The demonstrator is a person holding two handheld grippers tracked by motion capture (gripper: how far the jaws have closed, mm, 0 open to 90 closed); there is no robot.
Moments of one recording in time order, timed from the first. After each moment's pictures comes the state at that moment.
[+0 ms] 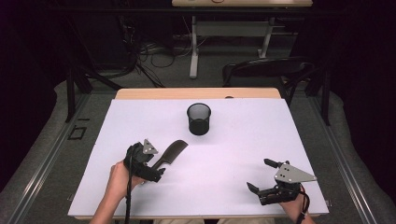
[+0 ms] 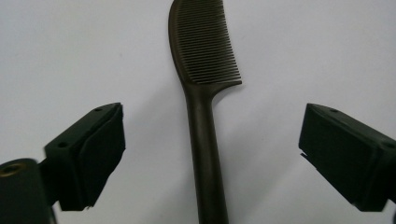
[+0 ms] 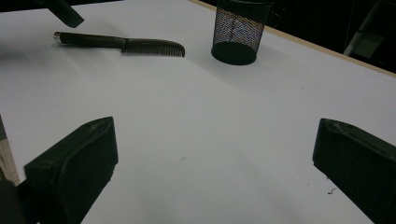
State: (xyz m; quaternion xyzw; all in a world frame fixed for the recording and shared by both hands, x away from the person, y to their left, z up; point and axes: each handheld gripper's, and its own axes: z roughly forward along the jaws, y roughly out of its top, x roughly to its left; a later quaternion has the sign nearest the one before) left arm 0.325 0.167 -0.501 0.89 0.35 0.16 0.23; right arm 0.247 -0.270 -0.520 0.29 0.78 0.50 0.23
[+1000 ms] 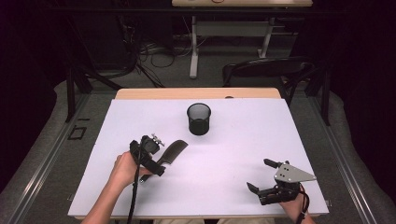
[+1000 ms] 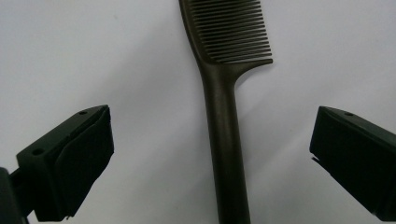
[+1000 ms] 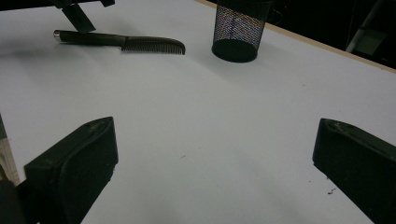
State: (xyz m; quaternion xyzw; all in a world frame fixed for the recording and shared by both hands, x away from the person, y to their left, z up) left arm 0.361 0.152 -0.505 0.91 0.38 0.10 0.12; right arm 0.249 -0.270 -0.522 0.29 0.78 0.50 0.23
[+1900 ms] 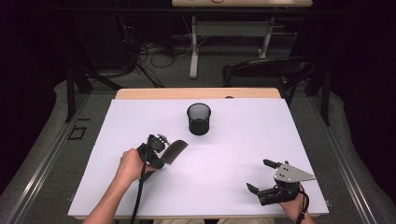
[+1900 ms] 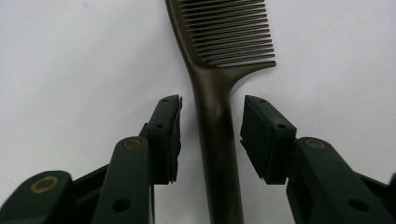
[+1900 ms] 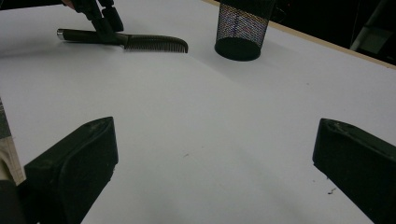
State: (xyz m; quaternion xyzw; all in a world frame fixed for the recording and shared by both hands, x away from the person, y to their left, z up) left arm 0.378 0.138 -0.518 0.92 0.38 0.07 0.08; right arm 0.249 -0.269 -0.522 0.29 0.78 0.50 0.22
